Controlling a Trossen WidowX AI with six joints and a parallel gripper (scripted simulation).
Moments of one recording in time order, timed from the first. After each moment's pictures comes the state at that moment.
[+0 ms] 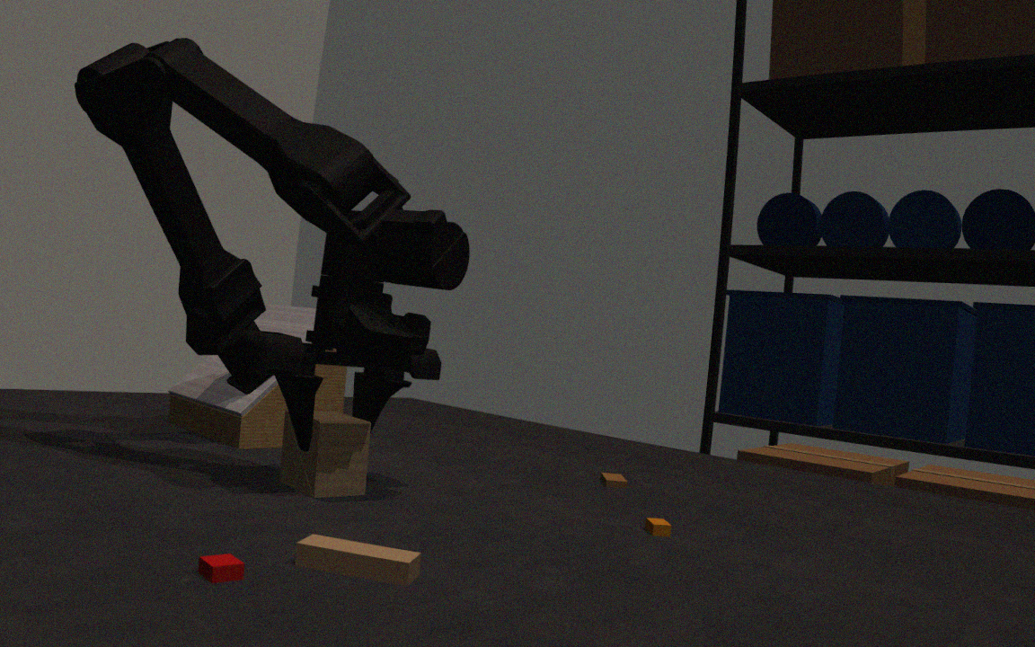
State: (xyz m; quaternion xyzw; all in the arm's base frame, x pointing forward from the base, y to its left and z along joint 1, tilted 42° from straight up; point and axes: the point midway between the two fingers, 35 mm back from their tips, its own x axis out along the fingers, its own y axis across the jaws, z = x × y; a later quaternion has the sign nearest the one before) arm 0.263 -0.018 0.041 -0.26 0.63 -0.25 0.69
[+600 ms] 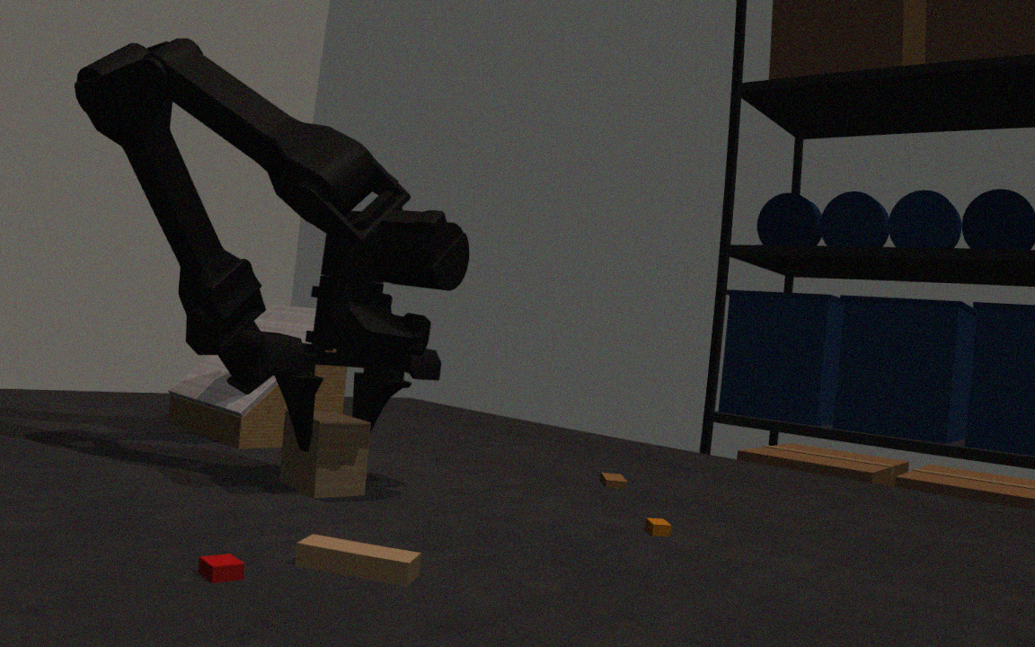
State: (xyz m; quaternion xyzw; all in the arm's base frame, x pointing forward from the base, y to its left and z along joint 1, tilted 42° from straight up) arm 0.262 -0.019 0.041 -0.26 0.63 -0.25 0.69
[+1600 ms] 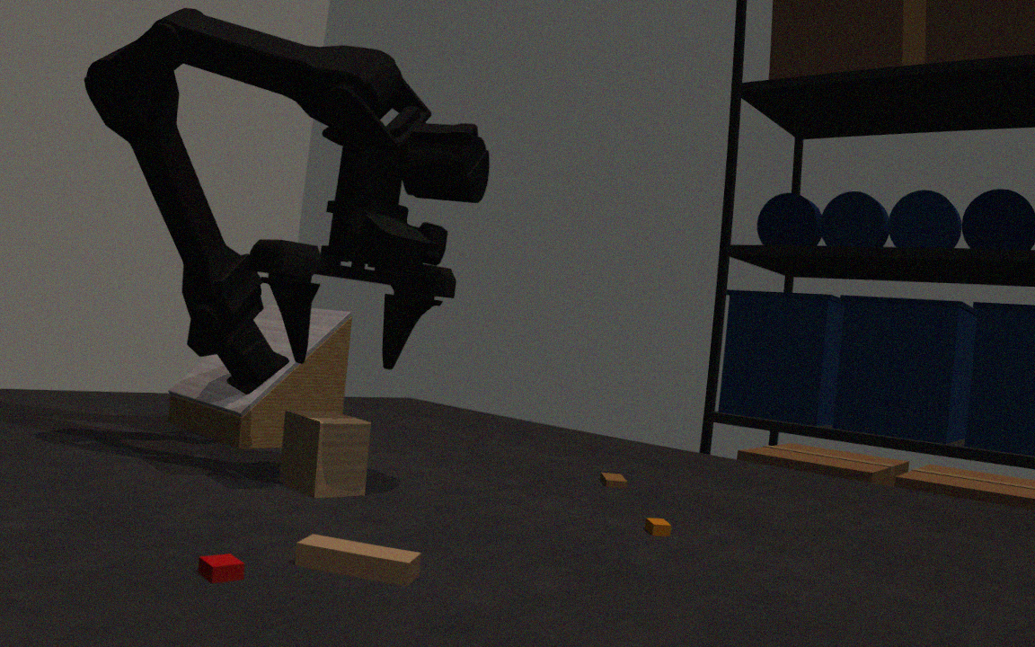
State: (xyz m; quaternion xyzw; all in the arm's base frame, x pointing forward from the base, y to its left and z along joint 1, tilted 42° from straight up) arm 0.261 0.035 0.098 -0.26 0.63 -0.24 0.69
